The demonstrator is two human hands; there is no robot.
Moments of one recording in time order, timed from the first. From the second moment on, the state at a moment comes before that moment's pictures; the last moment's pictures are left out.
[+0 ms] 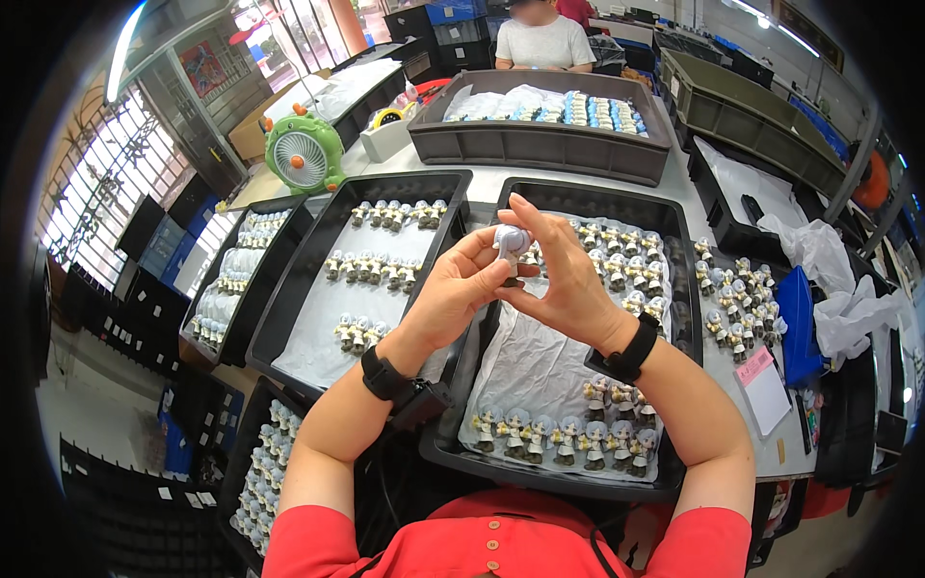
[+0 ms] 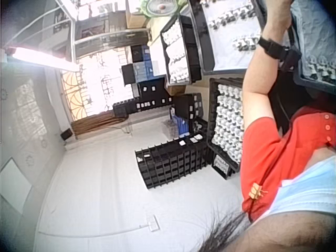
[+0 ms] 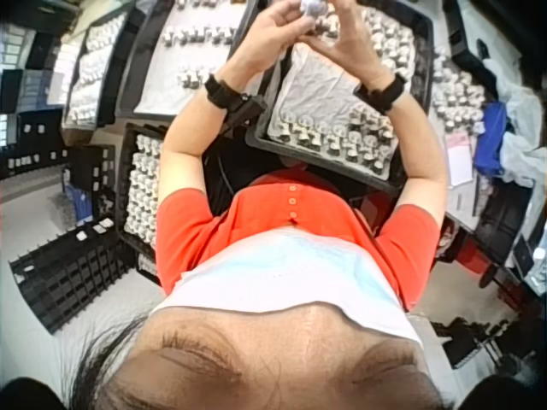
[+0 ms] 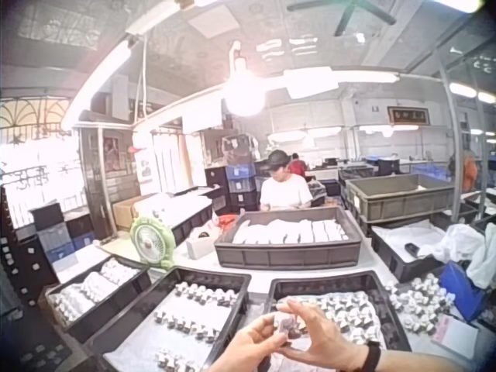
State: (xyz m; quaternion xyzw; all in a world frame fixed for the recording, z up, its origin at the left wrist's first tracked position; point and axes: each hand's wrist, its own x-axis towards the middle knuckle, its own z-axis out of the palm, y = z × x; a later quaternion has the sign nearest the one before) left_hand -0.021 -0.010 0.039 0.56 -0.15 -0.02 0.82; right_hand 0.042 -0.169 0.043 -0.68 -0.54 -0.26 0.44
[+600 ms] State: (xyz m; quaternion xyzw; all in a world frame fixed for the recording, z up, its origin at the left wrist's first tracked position) left_hand -0.016 -0.004 0.037 0.43 -0.15 -0.08 0.89; right_hand 0.043 -0.173 0.049 -0.70 -0.51 -0.21 0.45
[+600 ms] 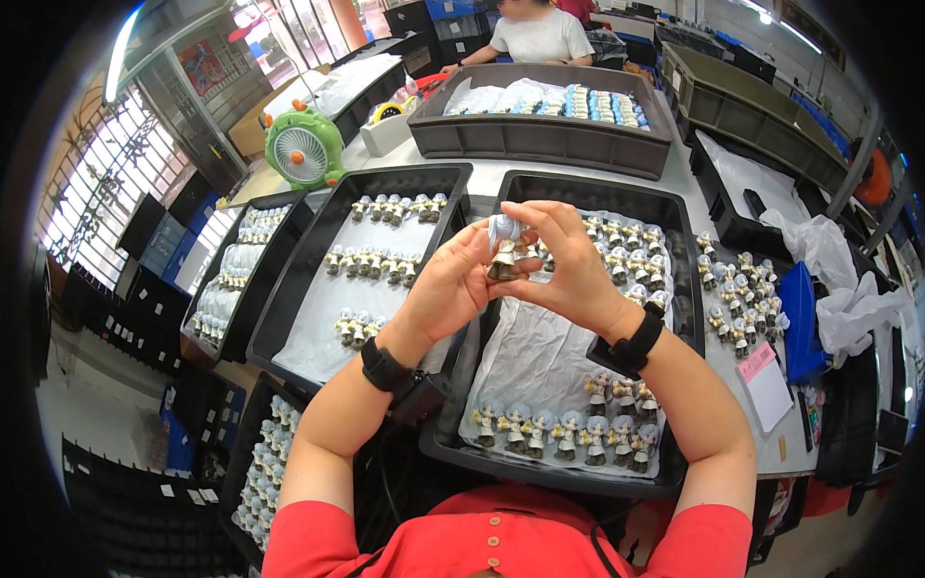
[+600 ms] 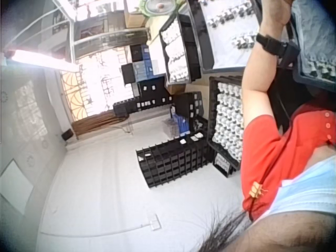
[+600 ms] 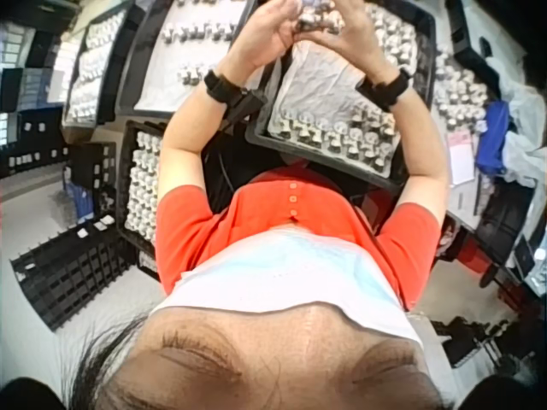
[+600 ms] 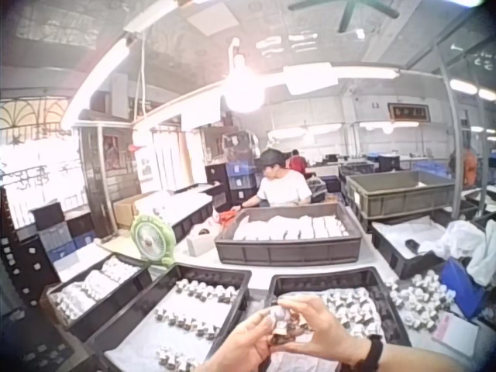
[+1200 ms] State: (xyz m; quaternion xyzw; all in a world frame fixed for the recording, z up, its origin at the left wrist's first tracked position) left_hand -0.012 0.002 0.037 0.40 -0.15 -0.09 0.90; right_hand 0.039 -0.172 0.045 -0.71 -0.44 -0.14 0.53
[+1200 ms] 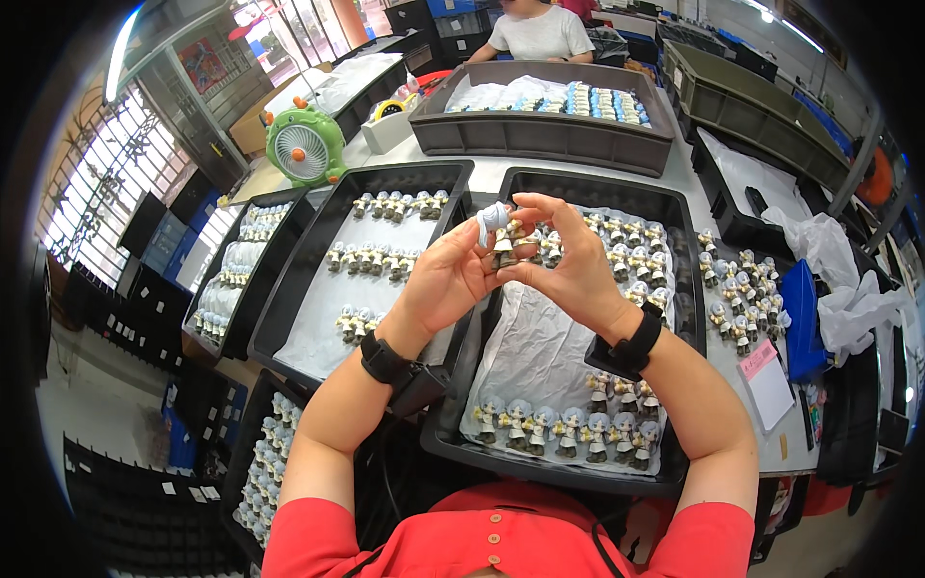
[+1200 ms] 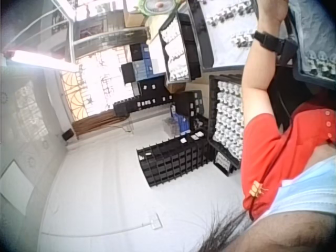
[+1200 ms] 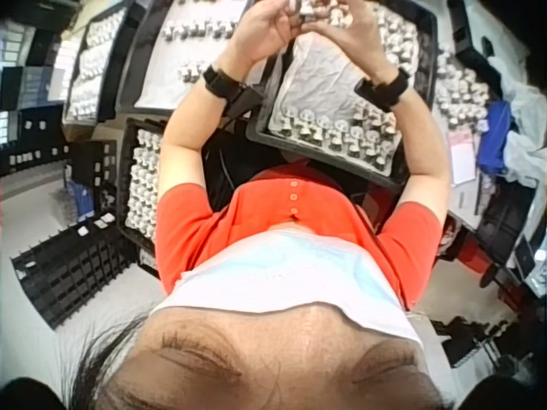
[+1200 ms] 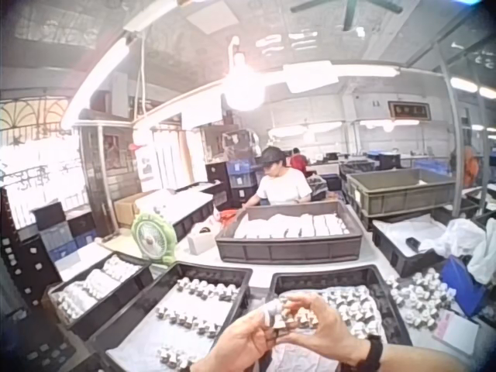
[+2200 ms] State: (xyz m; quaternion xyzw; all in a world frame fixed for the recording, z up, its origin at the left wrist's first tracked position) left_hand -0.016 0.007 0.047 0.42 -0.16 -0.10 0.89; right_hand 0.040 -0.169 0.040 -0.67 -0.44 -0.06 0.59
